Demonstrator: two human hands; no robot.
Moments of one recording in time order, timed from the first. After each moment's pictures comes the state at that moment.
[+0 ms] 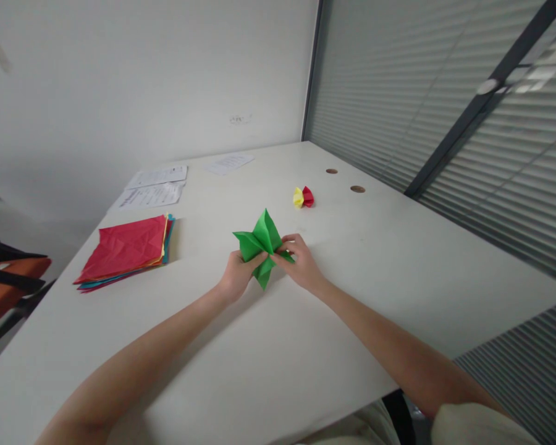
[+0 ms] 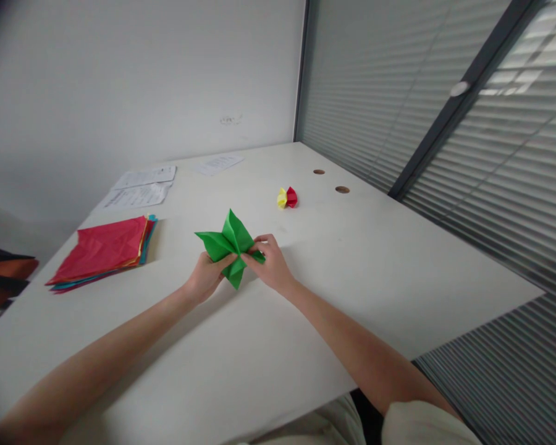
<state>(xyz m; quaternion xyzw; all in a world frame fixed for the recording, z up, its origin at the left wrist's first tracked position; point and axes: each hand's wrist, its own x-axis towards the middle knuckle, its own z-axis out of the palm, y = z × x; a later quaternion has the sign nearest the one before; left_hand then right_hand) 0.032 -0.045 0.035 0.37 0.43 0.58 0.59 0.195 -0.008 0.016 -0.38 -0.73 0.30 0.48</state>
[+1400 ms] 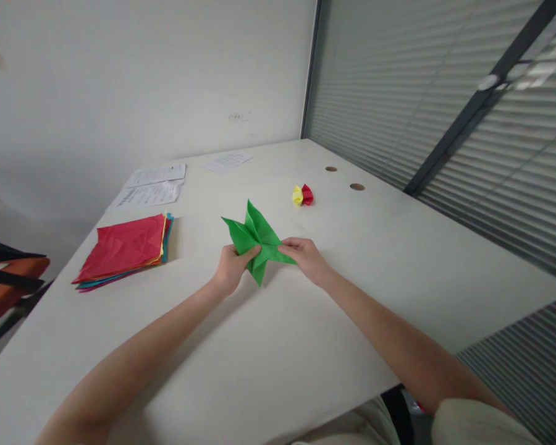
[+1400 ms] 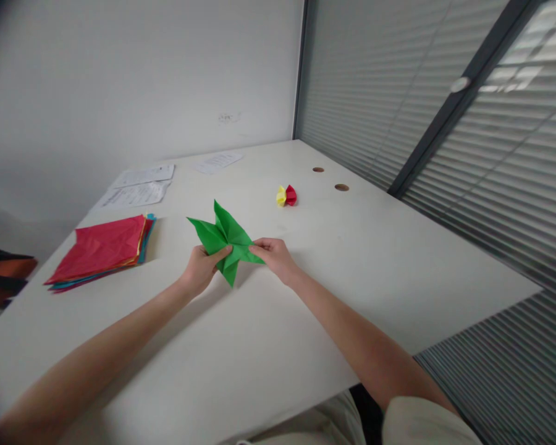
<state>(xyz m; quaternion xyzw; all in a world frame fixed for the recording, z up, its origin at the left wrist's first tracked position) 0.021 -0.034 0.032 0.36 0.48 0.59 0.55 0.199 -0.002 0.032 -0.41 -0.52 0.61 0.44</state>
